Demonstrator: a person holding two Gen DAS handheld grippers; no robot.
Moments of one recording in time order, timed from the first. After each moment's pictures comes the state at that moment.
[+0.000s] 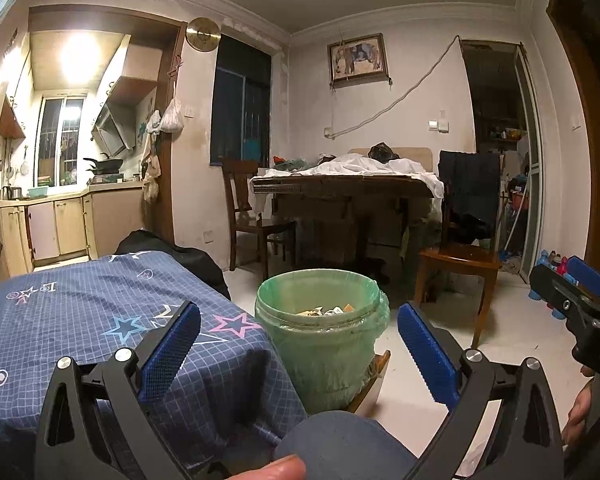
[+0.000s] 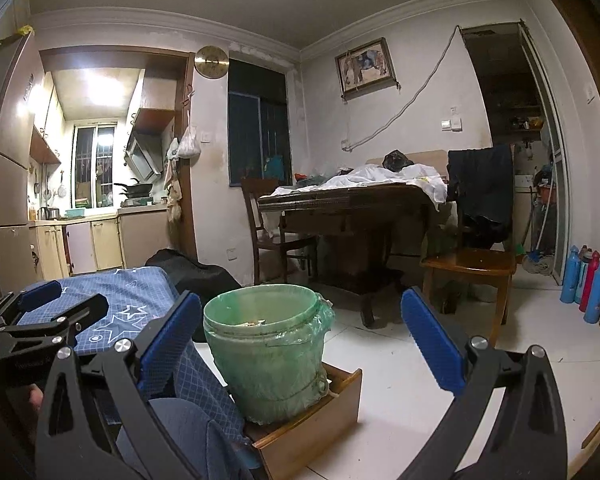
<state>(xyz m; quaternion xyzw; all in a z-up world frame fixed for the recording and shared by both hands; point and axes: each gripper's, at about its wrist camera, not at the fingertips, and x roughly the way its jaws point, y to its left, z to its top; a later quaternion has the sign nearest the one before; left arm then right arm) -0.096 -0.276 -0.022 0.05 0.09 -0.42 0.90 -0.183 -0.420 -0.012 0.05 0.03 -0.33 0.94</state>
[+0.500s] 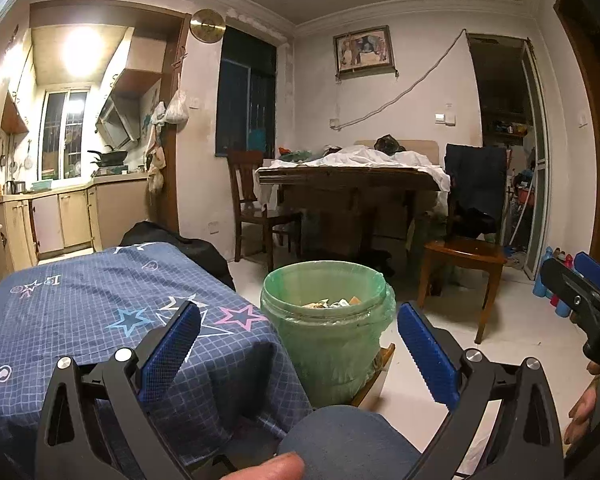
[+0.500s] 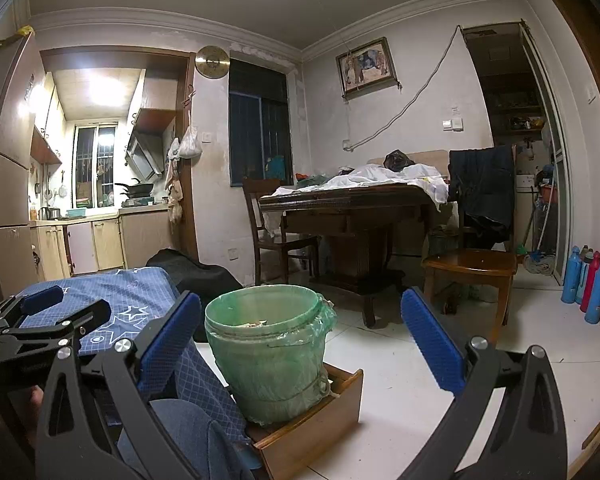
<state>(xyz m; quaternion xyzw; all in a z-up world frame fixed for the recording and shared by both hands) -0.086 -0.281 -0.025 0.05 0.11 -0.41 0.90 -0.180 -0.420 -0.010 0.05 0.03 -0.33 0.94</state>
